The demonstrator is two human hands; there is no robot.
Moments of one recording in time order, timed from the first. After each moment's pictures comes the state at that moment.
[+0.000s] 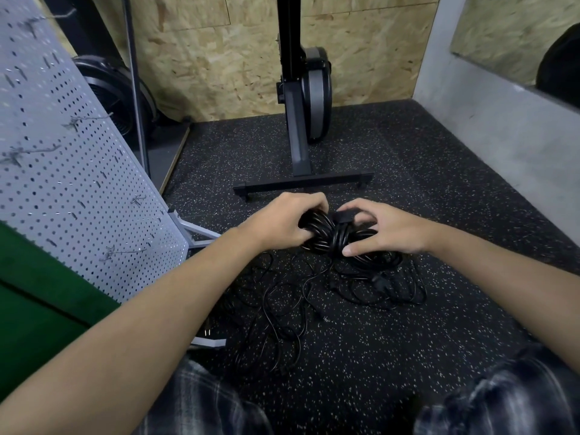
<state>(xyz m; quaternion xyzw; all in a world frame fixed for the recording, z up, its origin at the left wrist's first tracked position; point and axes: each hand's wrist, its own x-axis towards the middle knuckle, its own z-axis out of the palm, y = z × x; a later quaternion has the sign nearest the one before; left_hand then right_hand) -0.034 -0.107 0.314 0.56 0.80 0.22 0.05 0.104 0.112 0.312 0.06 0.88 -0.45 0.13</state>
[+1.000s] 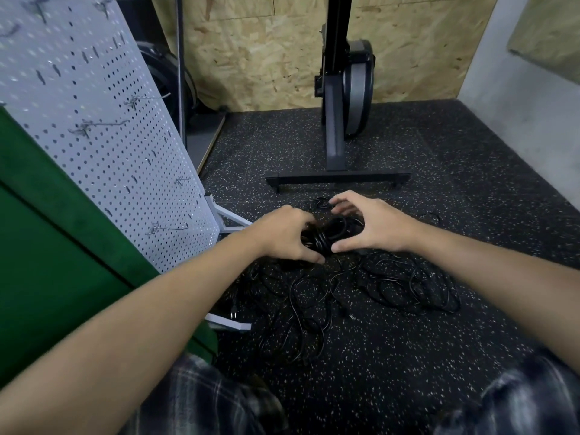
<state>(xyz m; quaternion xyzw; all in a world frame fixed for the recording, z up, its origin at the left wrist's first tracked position) -0.047 -0.178 0.291 0.43 0.89 0.08 0.11 0.049 0.038 0.299 -0.04 0.94 -0.35 0.05</state>
